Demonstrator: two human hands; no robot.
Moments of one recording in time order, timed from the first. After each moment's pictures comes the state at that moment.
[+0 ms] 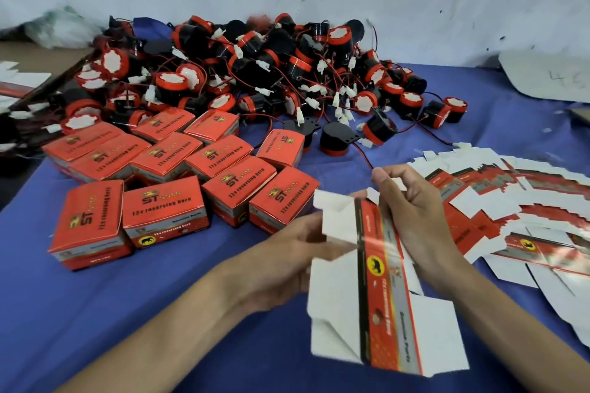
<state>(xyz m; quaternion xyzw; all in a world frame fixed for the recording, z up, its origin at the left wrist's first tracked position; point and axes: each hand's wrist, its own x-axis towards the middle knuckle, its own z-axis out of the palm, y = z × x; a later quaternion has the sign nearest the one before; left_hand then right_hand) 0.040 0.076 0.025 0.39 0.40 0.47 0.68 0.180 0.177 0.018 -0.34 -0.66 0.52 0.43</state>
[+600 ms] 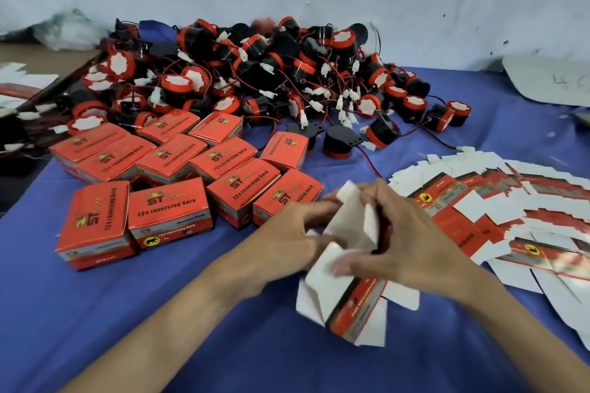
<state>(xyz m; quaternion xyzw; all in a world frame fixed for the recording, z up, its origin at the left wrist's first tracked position) 0.023 0.085 0.024 0.55 0.51 0.44 0.48 0.184 0.161 0.038 -0.24 -0.88 0.33 0.25</state>
